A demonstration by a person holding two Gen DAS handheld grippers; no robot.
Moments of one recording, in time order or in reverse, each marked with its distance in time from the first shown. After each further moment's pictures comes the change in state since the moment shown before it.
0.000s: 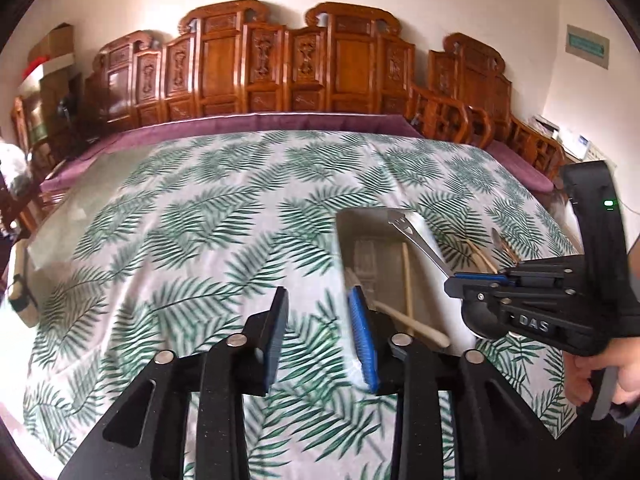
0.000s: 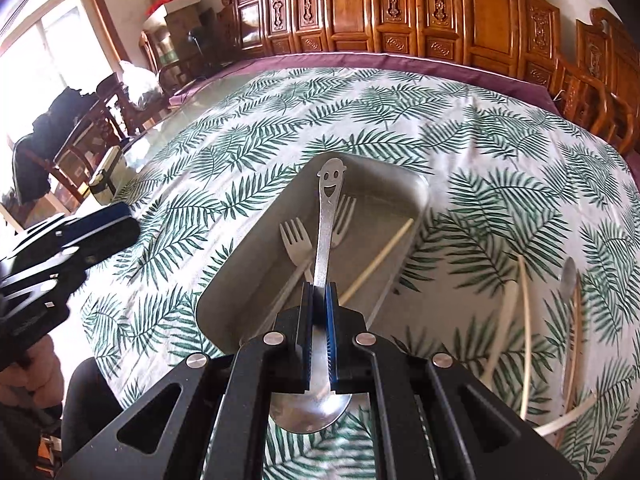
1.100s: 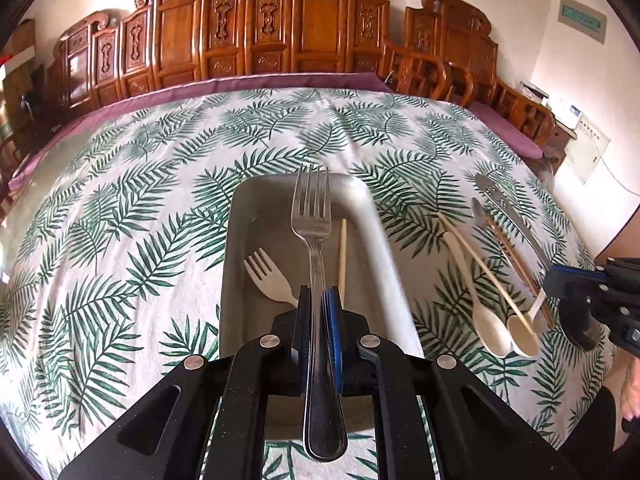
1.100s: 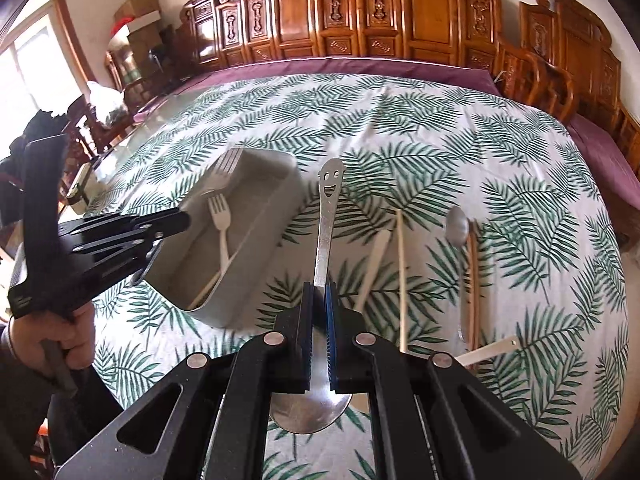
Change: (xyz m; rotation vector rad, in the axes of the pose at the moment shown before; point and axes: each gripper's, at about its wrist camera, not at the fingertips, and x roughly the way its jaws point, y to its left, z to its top) left arm 0.090 -0.079 0.008 0.043 0.154 -0.078; right arm -0.078 -0.082 -0.048 0.081 -0.026 -0.096
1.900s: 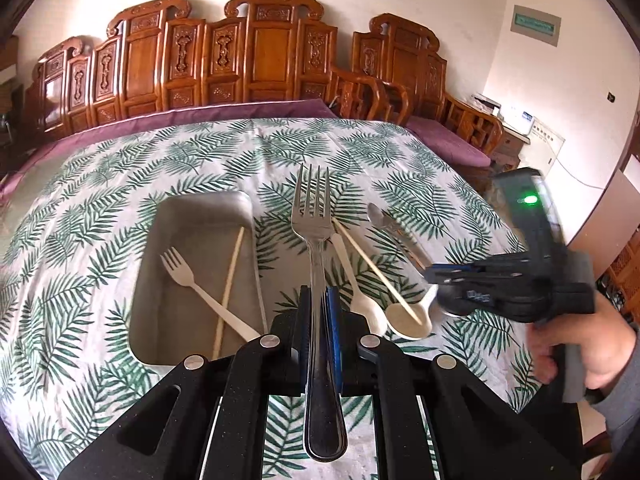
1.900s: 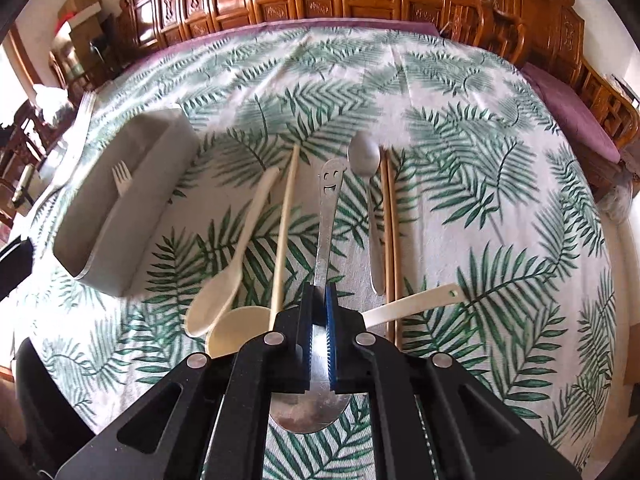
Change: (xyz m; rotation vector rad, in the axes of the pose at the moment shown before) left arm -0.064 -0.083 -0.027 0.045 -0.112 -0.119; right arm 0.019 -0.077 -0.032 0.114 0.088 -0.138
